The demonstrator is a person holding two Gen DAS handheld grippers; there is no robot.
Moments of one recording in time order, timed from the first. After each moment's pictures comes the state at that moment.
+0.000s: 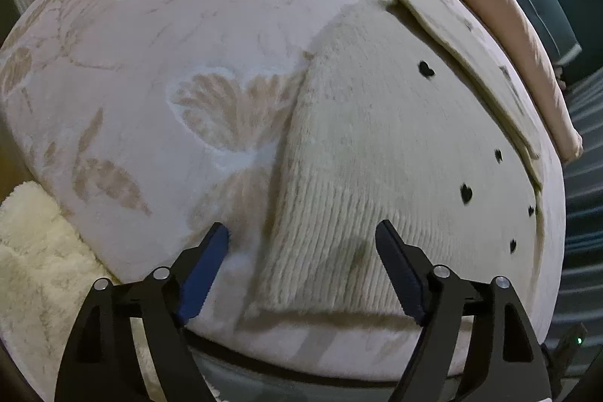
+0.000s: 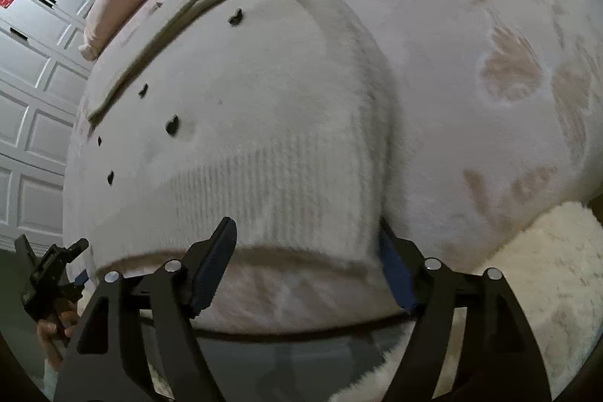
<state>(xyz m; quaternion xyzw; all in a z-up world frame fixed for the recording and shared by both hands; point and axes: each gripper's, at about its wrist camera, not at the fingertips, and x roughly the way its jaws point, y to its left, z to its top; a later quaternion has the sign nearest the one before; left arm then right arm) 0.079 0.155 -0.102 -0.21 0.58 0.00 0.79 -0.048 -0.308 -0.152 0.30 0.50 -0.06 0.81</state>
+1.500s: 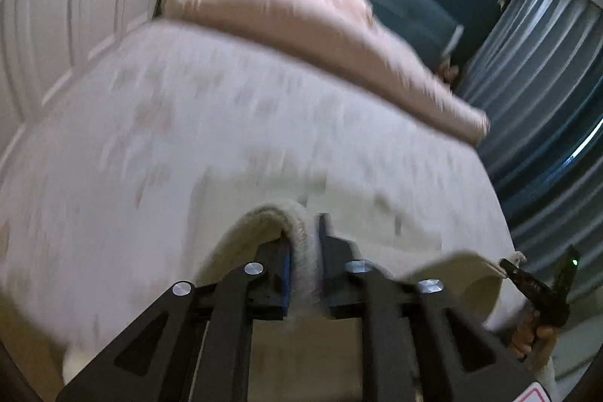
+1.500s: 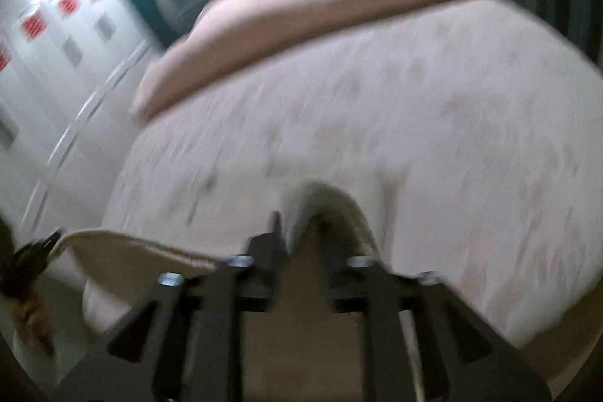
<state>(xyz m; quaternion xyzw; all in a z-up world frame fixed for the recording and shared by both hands) 0.152 0.098 0.099 -0.15 0.41 -0.17 0.88 0.005 -0.380 0.013 0.24 0.33 -0.06 0.91</state>
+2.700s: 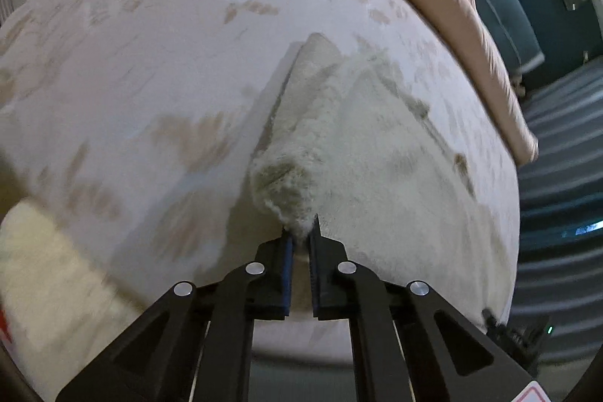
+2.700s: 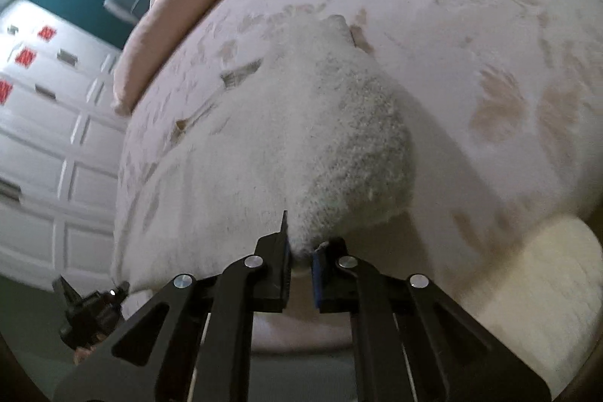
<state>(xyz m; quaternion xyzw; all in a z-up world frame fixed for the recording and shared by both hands) 0.060 0.157 -0.050 -0.25 0.56 -0.07 0.78 -0.077 -0.352 -0.117 0.38 0.44 -0.03 0.82</state>
